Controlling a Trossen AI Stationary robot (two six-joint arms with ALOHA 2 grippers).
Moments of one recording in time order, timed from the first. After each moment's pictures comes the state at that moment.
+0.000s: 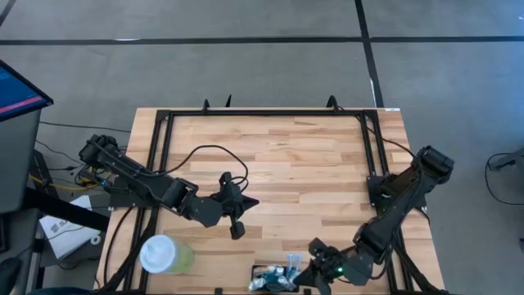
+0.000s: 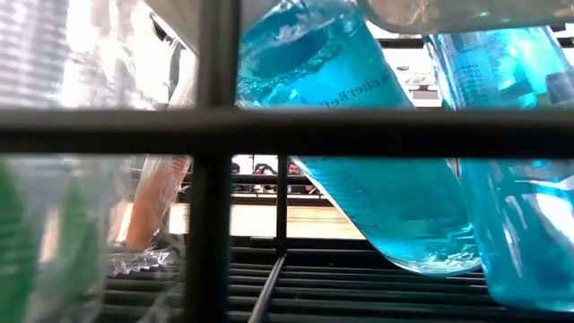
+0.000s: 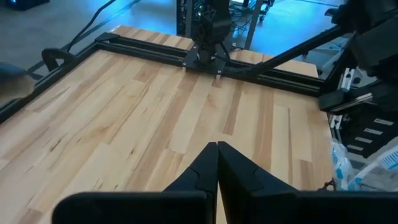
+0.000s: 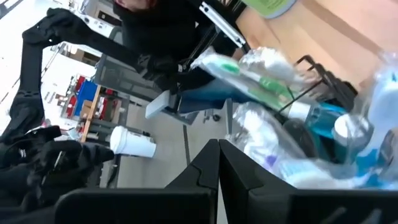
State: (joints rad) left arm -0.49 1.46 1.25 -0.31 -0.67 -0.45; right arm 0.86 1.63 1.11 0.14 0.45 1.28
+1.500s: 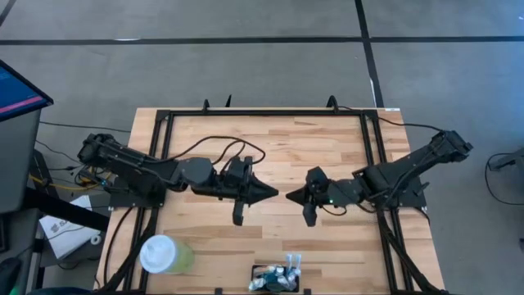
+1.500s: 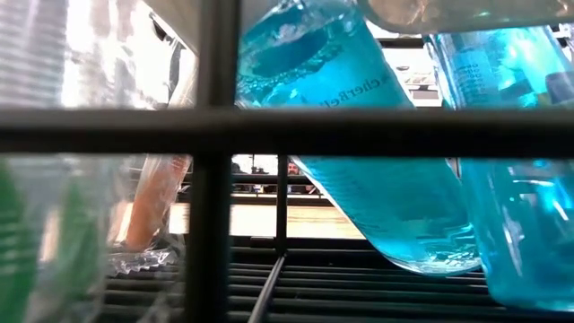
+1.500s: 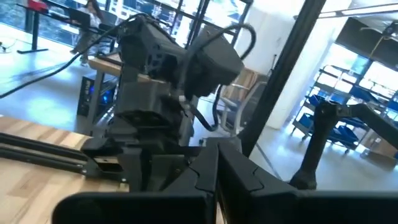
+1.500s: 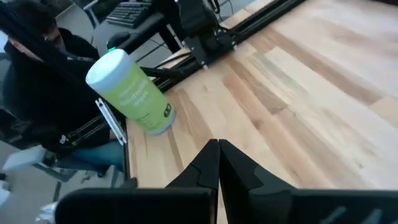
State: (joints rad) left arm -0.31 1.45 1.25 0.25 -0.21 -0.34; right arm 0.45 1.30 1.11 -0.31 0.47 0.78
